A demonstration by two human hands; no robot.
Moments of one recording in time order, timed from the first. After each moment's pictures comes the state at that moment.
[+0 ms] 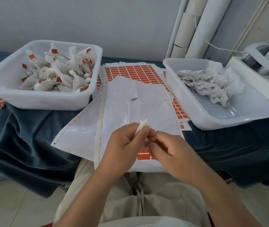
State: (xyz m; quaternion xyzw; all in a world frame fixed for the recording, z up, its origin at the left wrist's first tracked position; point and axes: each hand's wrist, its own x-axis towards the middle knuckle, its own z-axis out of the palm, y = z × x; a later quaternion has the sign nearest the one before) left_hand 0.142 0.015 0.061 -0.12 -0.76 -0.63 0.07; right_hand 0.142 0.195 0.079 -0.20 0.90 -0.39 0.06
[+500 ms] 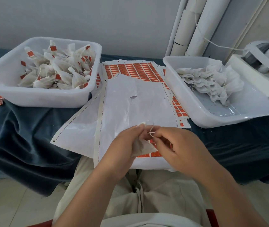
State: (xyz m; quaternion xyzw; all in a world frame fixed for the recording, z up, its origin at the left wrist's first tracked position) left_hand 0.140 0.022 0.053 -0.06 -0.58 -0.80 -0.14; right_hand 0.135 0.211 0.080 -0.25 0.94 -0.23 -0.08
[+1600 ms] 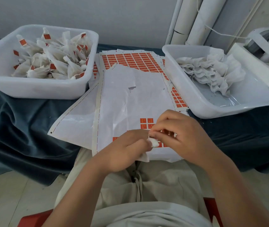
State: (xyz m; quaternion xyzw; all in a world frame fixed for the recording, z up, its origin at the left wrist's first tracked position) left_hand 0.146 0.010 0.050 -0.24 -0.76 -0.58 -0.16; right_hand 0.132 0.218 0.090 -0.33 0.89 -0.29 -0.10
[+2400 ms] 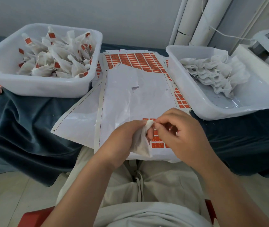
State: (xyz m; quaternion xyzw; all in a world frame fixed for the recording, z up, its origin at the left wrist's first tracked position) left_hand 0.139 0.016 0.053 -0.02 -0.62 -0.76 -0.17; right_hand 0.139 0.201 0.086 -0.22 0.89 -0.38 -0.14
